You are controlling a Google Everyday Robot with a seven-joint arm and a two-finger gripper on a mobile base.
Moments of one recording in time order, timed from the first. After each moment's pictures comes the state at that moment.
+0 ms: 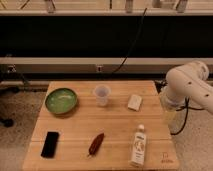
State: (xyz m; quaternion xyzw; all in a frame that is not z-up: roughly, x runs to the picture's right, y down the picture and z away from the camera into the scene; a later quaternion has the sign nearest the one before) arm 0.287 0.108 0.683 -0.28 0.02 0.02 0.96
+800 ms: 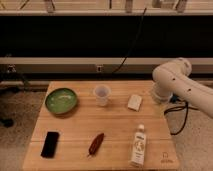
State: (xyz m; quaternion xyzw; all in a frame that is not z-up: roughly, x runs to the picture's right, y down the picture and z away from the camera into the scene) arm 0.248 0.086 0.719 -0.27 0.01 -0.03 0.96
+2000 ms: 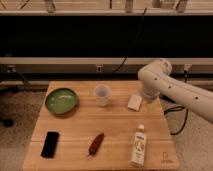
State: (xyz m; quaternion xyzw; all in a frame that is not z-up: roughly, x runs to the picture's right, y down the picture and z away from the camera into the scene) arm 0.223 0.082 0.765 -0.28 0.00 -0.16 0.95
